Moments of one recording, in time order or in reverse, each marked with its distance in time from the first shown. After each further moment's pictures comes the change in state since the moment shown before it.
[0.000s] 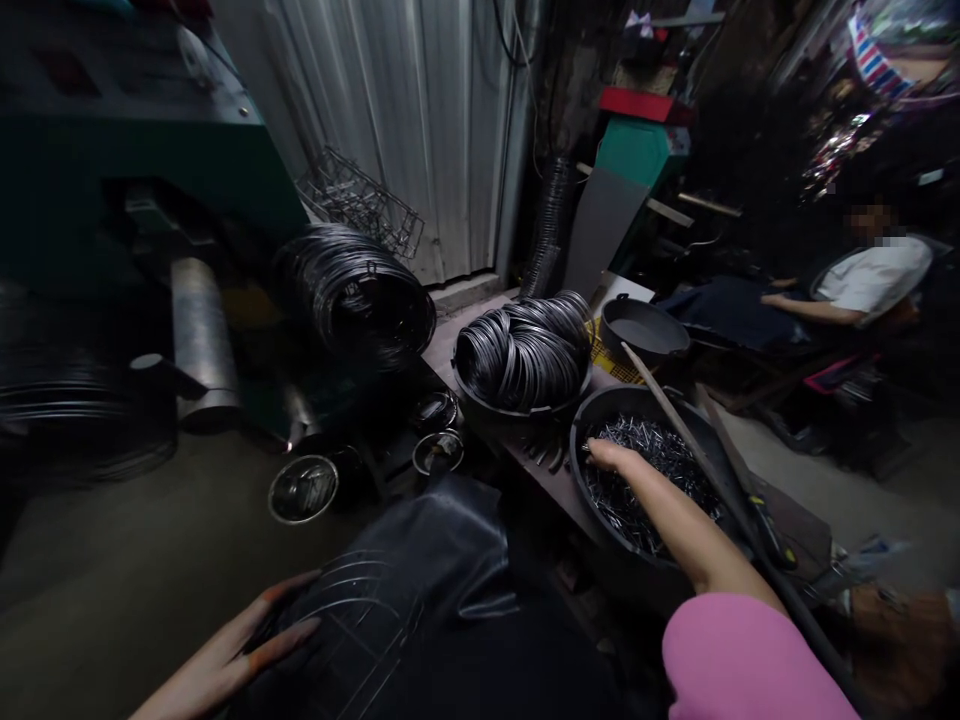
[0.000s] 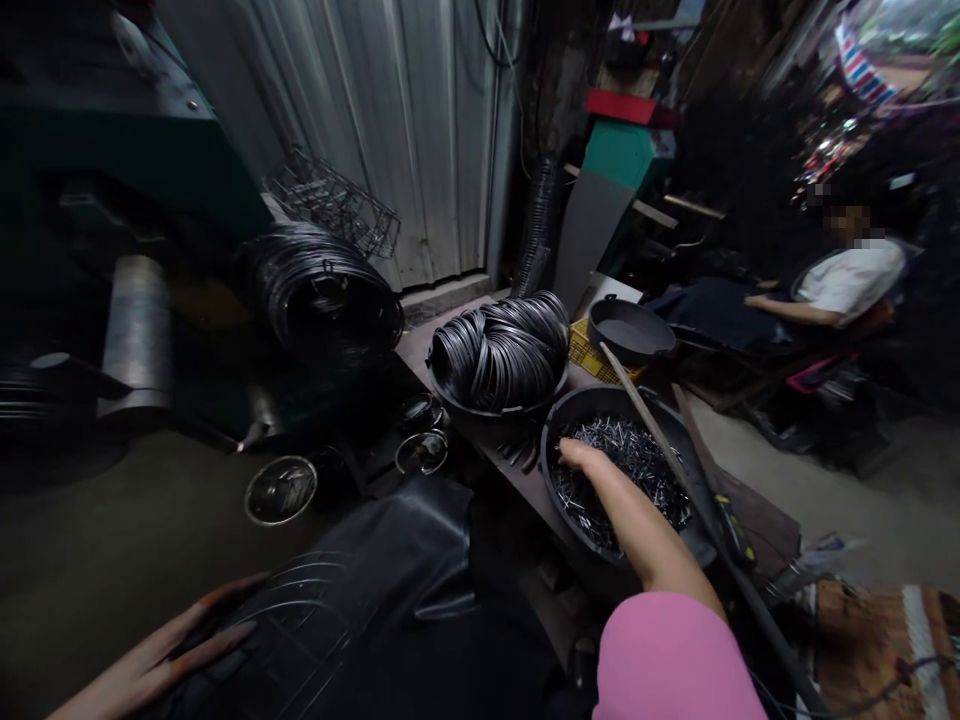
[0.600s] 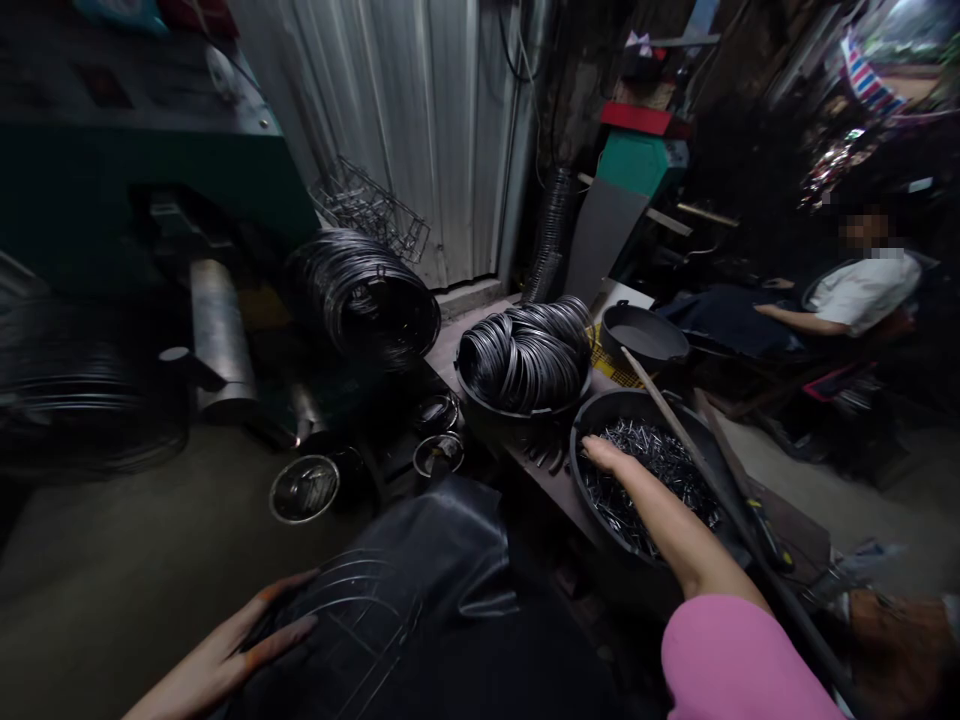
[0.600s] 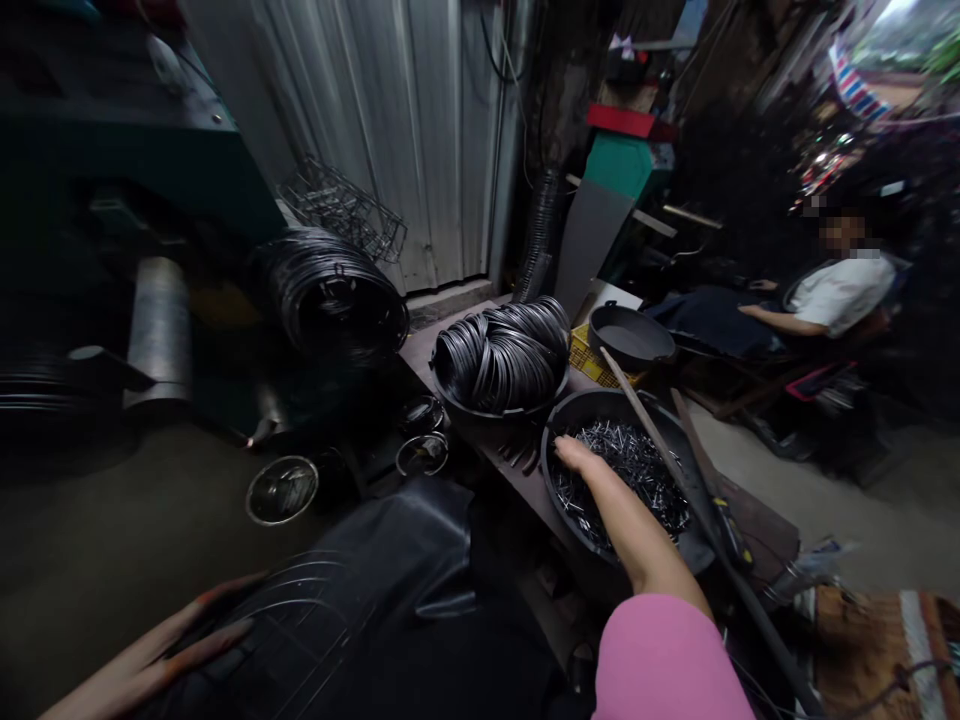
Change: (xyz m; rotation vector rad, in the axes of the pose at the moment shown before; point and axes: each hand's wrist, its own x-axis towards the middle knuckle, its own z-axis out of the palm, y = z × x) left_hand -0.011 0.006 0.000 -0.029 0.073 0.044; right_hand -0.003 -0.013 0.001 -0.354 0.038 -0.129
